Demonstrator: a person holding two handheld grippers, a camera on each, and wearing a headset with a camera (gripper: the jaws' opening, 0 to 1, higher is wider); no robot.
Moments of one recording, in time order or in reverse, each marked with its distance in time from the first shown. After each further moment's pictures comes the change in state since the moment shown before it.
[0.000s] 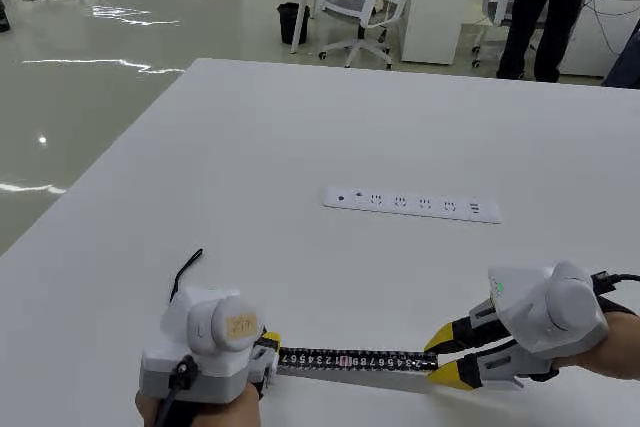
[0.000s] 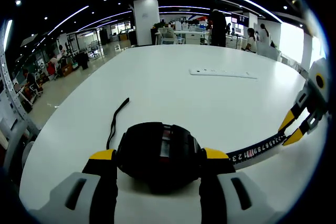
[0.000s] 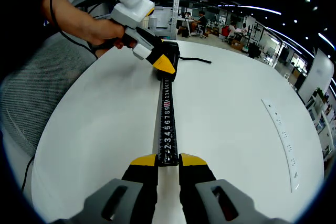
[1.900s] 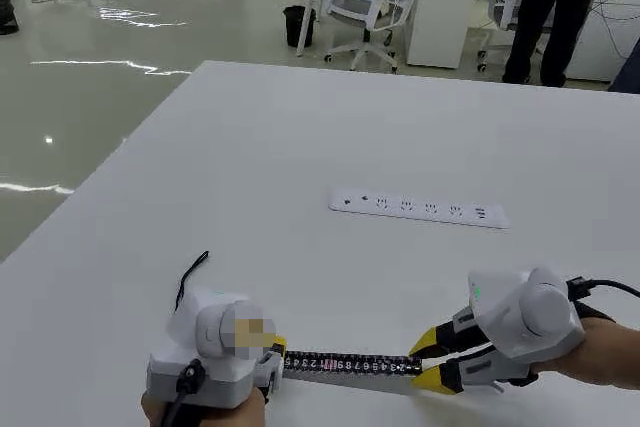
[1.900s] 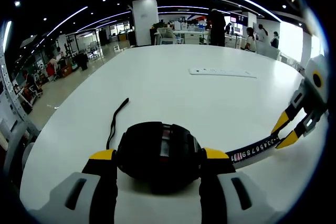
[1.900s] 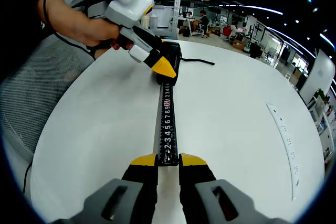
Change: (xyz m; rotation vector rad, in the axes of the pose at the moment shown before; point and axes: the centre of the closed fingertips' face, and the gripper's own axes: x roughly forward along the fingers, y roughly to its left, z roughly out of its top) left arm 0.001 0.000 0.000 0.010 -0.002 -0.002; right arm 0.020 -0.001 0.014 -0.004 0.005 0.009
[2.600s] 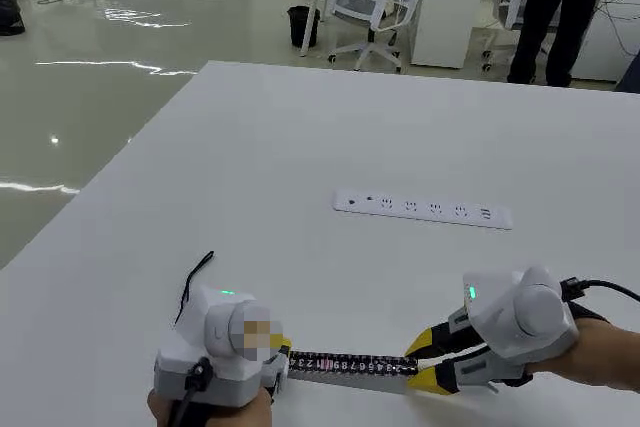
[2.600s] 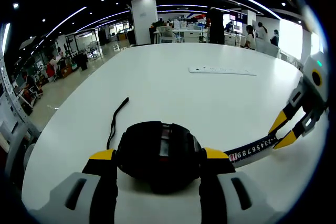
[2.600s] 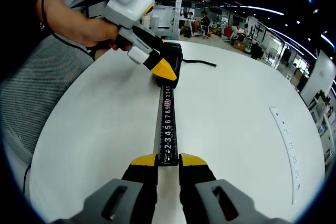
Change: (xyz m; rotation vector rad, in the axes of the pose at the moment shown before) left arm -0.001 0.000 -0.001 0.014 0.011 0.004; right arm 0.008 0.000 0.006 -0.007 -0.005 0.008
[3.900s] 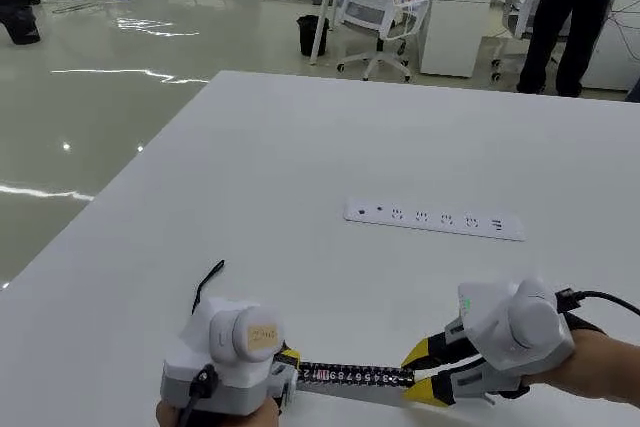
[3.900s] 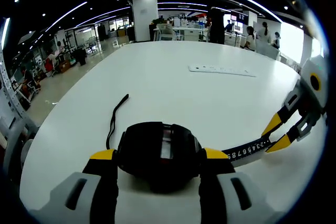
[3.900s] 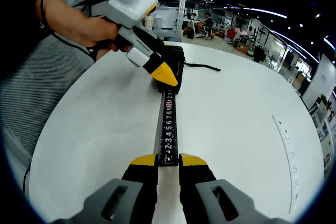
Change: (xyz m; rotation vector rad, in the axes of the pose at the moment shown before) left arm -0.001 0.002 -0.002 -0.031 0.026 -0.025; right arm 0.011 0.000 0.015 -0.025 -0.006 0.013
